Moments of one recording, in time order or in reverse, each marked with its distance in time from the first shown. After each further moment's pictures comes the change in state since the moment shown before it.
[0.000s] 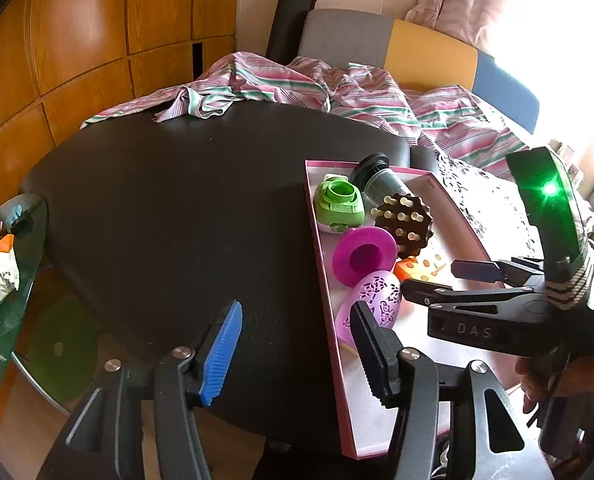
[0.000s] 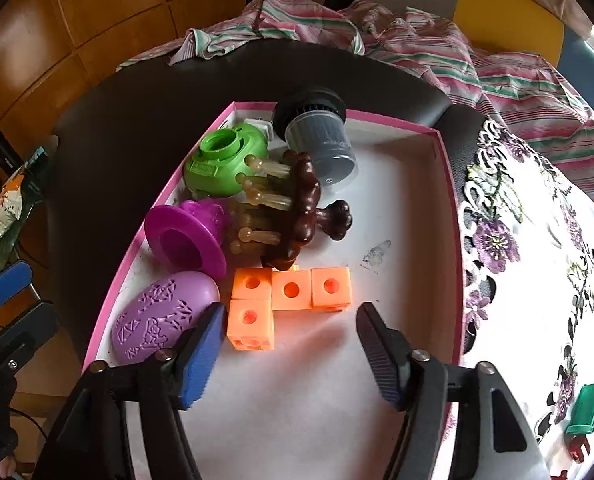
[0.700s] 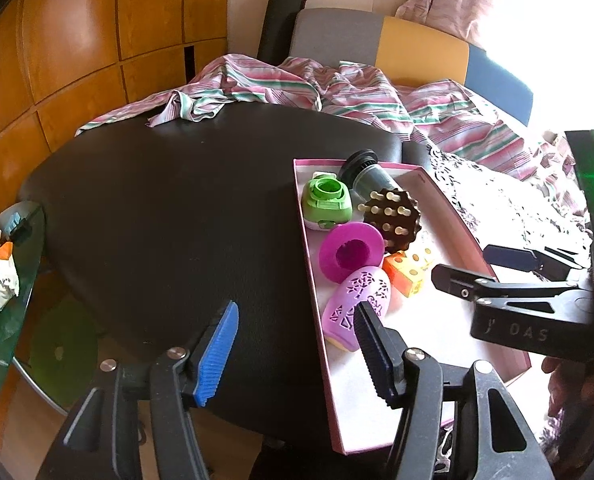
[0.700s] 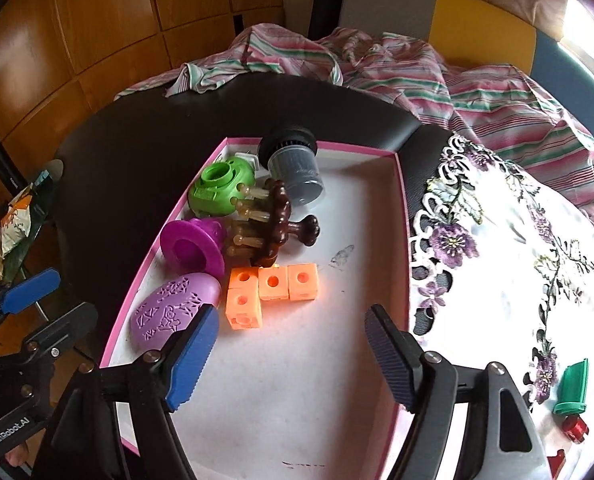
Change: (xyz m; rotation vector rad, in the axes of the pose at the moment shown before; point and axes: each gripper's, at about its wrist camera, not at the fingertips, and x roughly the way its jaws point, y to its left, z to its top) left arm -0.004 -0.012 -0.002 0.028 0.000 -0.001; right arm -0.044 -0.013 -0.008 0.032 -0.103 -0.030
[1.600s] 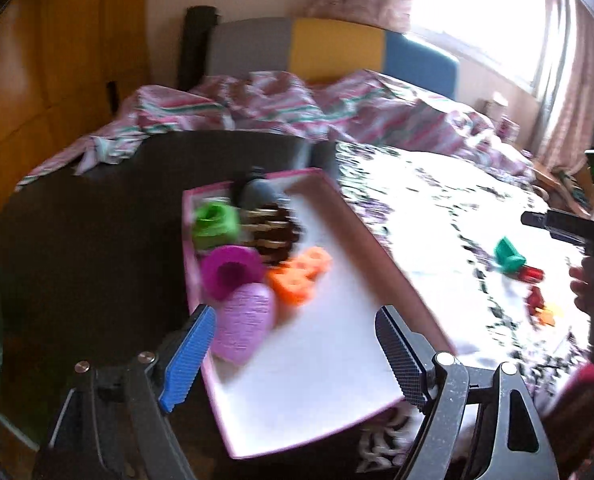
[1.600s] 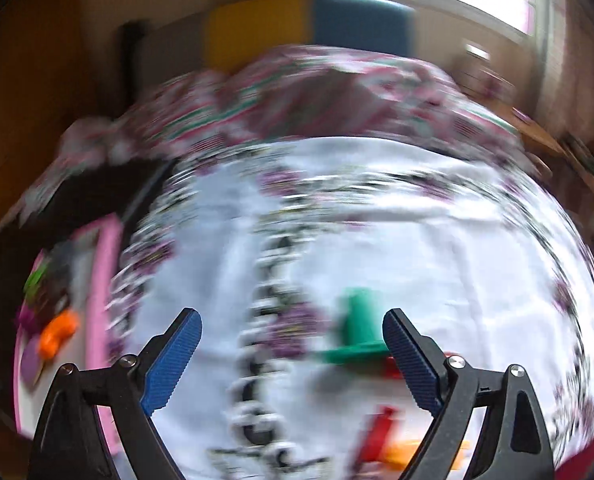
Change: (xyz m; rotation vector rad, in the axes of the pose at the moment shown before) left arm -0.020 -0.074 0.007 0.185 -0.022 -0.194; right arm -0.113 -0.245 -0.086 0.585 -0.143 -0.368
